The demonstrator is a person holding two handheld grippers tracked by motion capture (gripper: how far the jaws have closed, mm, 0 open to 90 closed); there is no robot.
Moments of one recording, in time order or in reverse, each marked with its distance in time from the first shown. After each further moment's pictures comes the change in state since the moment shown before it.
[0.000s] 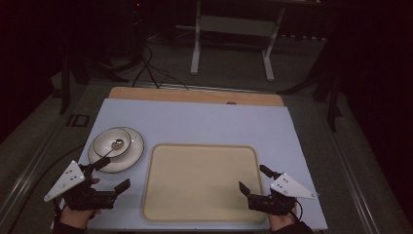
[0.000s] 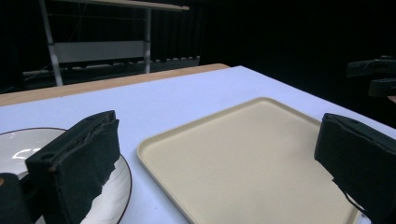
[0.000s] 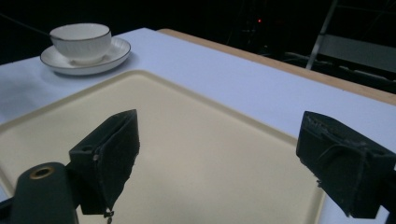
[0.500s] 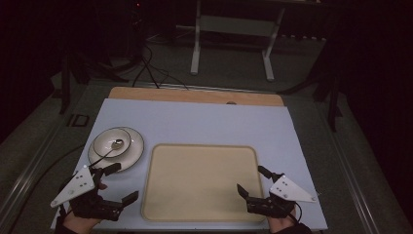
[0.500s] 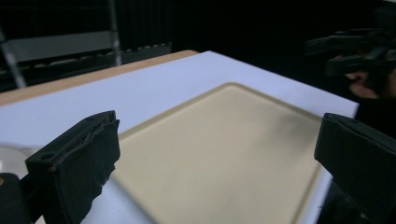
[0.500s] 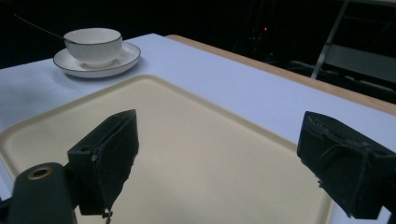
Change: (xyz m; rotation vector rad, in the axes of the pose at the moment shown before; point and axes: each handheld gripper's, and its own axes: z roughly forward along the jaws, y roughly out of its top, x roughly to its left) left arm -0.032 0.017 0.002 0.066 -0.140 0.085; right arm 0.007 0.003 -0.003 -0.031 0.026 -0.030
